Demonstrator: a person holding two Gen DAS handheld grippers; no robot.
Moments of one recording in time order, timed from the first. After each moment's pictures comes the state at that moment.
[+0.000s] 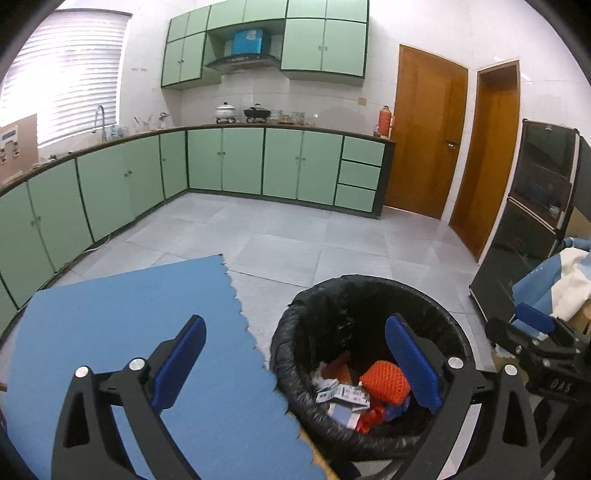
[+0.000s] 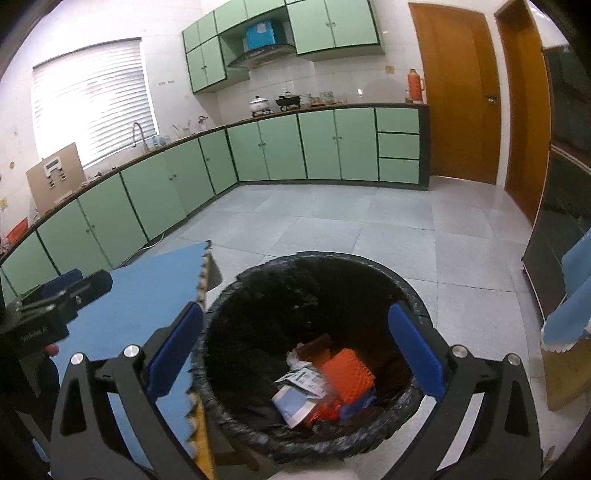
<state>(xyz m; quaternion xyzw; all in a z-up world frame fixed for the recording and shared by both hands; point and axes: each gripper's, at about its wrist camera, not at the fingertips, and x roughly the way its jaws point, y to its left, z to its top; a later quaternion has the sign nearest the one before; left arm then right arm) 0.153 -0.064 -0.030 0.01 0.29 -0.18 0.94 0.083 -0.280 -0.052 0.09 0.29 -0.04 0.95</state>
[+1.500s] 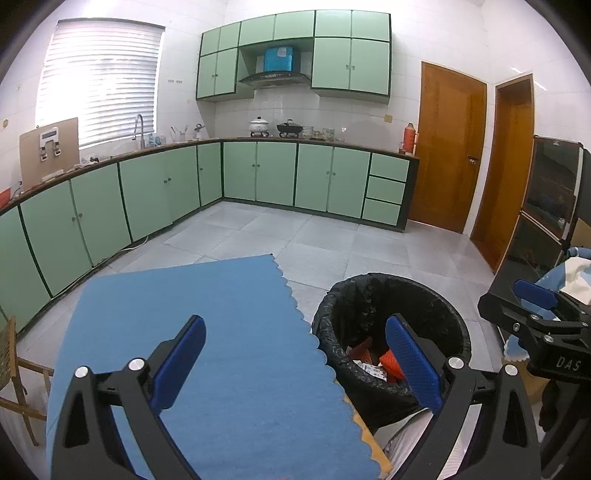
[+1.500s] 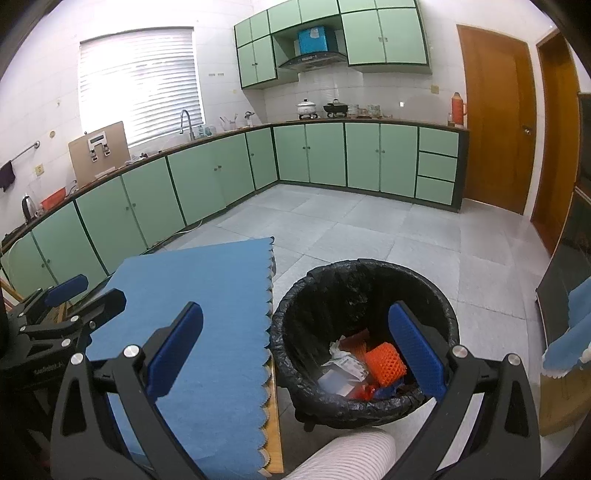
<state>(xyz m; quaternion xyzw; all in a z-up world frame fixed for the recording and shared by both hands) 0.052 0.006 0.011 0.00 0.26 -0.12 0.96 0.020 -0.196 0.005 0.04 0.28 0.03 0.96</state>
